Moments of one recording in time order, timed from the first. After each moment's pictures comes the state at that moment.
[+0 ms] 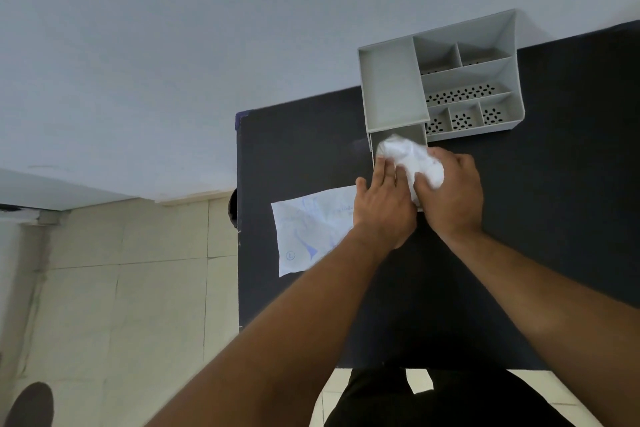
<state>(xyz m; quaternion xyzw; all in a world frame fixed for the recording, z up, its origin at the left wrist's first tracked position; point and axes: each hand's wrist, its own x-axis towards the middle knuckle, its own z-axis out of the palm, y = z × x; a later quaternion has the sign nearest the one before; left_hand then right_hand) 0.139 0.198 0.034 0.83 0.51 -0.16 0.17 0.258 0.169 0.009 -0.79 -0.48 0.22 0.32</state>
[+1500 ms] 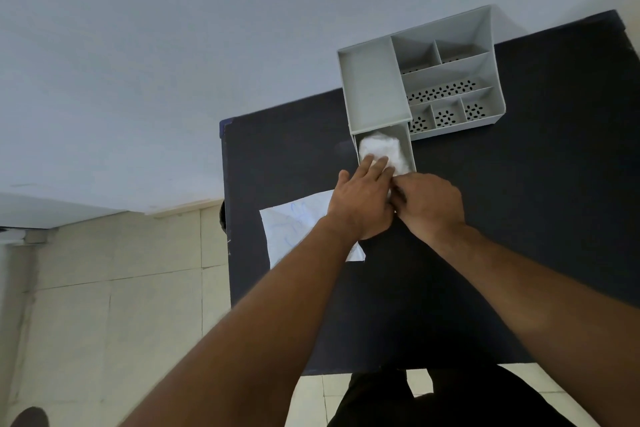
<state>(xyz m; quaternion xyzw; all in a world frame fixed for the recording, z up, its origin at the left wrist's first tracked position) 0.122 0.223 0.037 0.87 0.43 -0.15 0.17 0.255 0.171 0.022 -0.74 -0.64 0.20 0.08</state>
